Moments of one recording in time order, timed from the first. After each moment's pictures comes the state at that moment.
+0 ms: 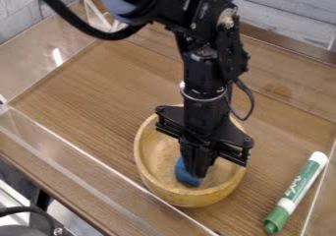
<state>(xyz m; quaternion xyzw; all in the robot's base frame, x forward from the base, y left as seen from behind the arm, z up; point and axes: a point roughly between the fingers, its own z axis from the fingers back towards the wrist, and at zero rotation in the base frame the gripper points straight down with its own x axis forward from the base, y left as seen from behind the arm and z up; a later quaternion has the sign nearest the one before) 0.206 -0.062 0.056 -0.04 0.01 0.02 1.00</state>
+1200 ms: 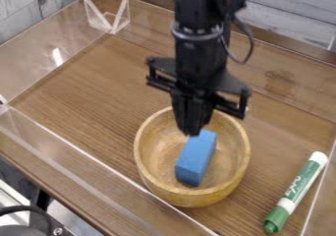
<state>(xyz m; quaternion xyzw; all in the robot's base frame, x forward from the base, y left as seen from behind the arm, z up) 0.210 -0.043 0.113 -0.04 0.01 0.02 1.00</state>
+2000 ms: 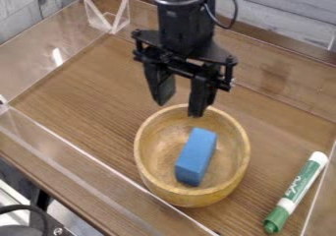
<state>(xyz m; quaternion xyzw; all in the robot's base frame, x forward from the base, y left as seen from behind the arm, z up) 0.217 -0.028 0.128 -0.05 0.00 0.01 1.00</state>
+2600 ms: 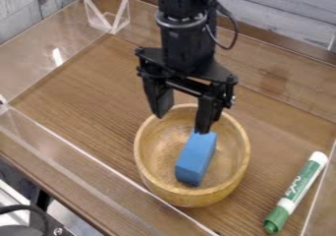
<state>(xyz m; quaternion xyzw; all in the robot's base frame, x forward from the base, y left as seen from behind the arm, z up) 0.215 -0.034 0.112 -0.05 0.00 0.01 1.00</state>
